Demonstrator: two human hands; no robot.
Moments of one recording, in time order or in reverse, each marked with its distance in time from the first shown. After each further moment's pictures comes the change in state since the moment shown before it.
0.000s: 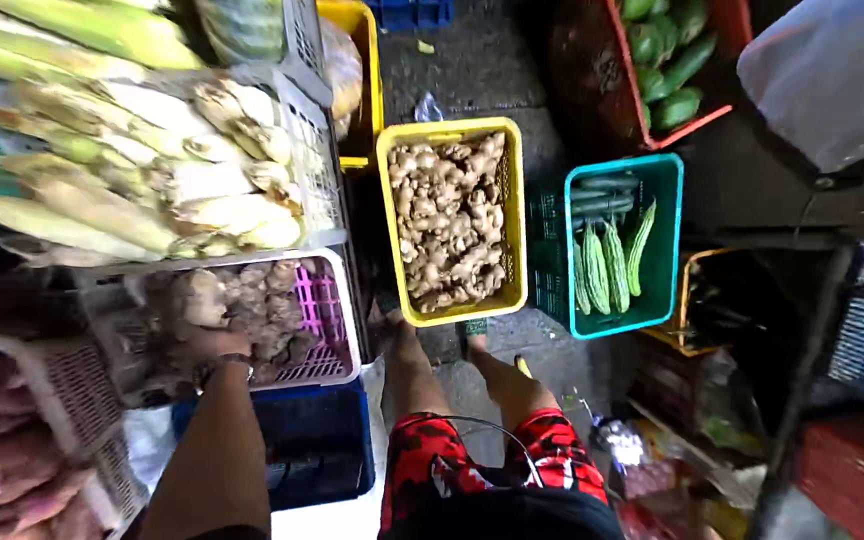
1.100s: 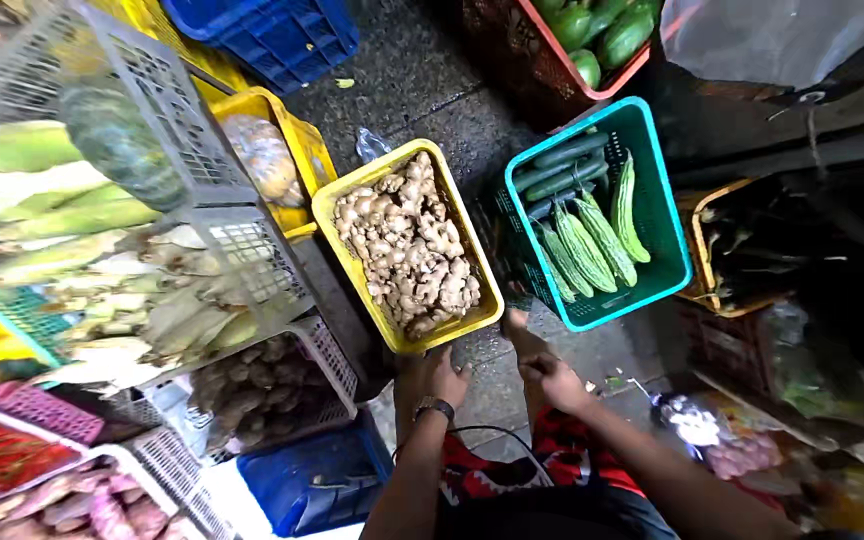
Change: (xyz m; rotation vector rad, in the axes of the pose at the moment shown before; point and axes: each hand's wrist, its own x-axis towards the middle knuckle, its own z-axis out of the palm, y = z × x) left_hand -0.356 0.192 0.115 0.249 -0.789 0.628; right_hand 0.098 -0.240 0.003 0.102 -0.331 -0.742
